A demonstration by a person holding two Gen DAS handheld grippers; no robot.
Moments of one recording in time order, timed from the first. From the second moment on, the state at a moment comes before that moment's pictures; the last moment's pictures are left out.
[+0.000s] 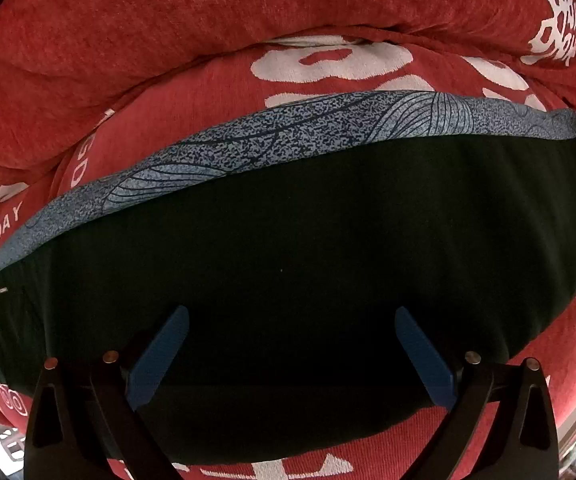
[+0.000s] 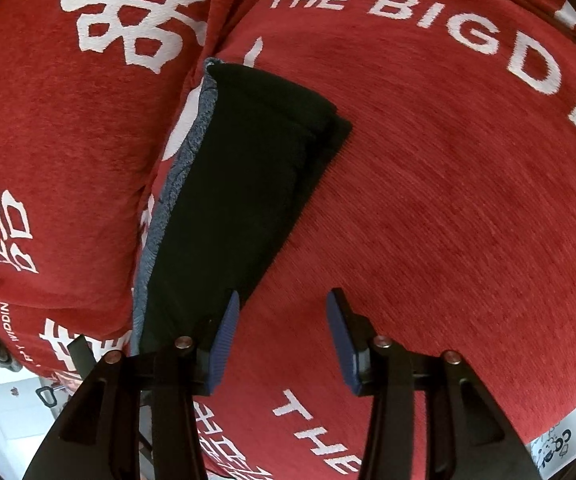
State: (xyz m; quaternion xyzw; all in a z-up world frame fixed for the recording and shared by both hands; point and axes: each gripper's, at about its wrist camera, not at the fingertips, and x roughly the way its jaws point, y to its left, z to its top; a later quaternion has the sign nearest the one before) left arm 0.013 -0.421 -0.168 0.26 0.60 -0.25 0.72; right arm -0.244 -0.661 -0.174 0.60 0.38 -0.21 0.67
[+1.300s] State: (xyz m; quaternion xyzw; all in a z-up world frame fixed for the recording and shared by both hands) left arm -0.017 -0.510 -0.157 0.26 0.57 -0.32 0.71; right arm -0.200 -0.683 -0.139 0.58 0.27 -0.14 0.76
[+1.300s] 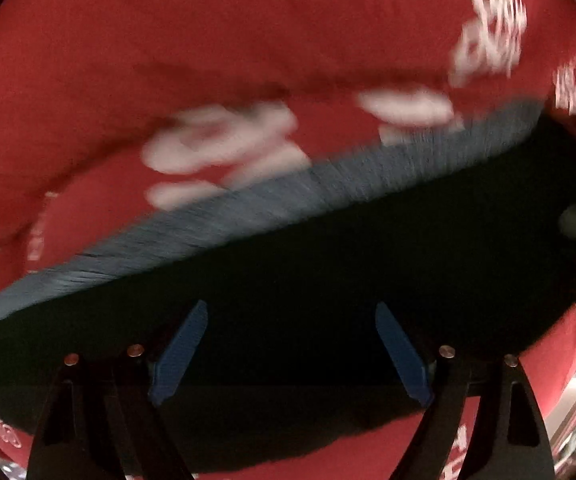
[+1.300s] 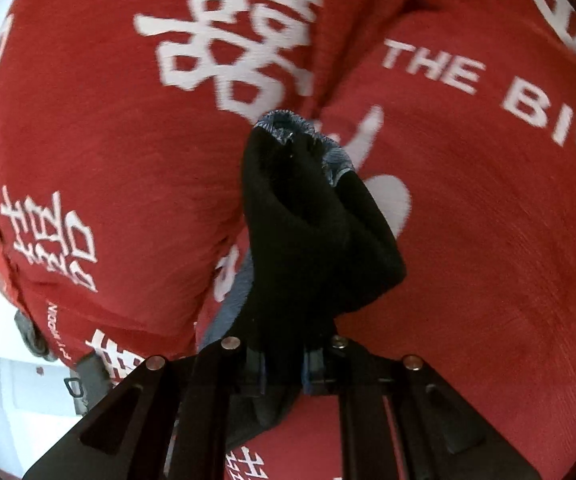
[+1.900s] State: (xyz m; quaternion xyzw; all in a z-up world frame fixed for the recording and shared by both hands) left arm 0.055 -0.341 -0.109 0.19 0.55 -0.30 0.75; right arm -0.108 -0.534 -0.023 0.27 0.39 -0.18 0.86
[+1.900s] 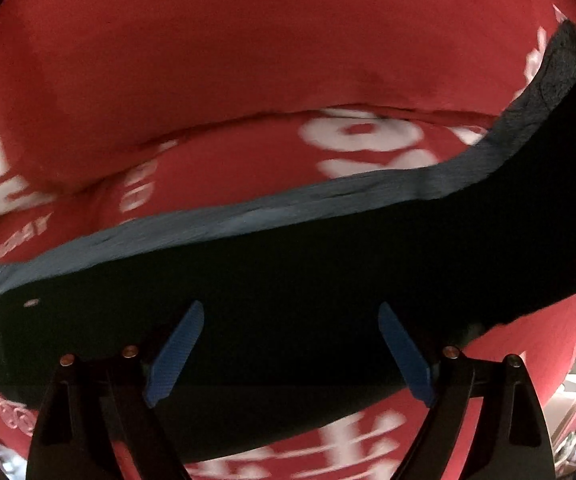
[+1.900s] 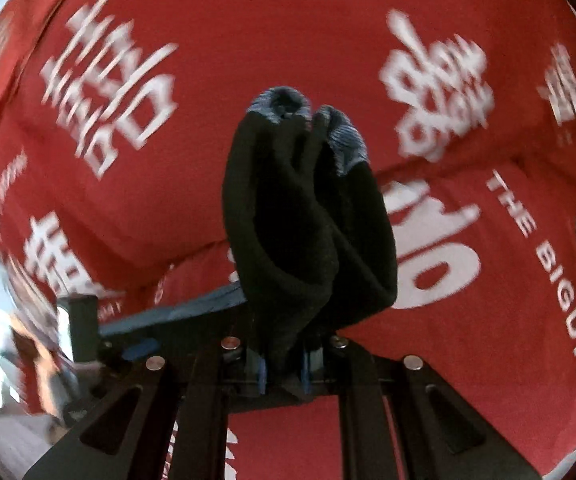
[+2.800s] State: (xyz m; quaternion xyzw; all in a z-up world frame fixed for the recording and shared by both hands) left arm 0.100 -0.171 -0.094 0.11 0.59 -0.32 0.74; right arm -0.025 -0.307 -0.086 0.12 0.53 -0.11 0.83
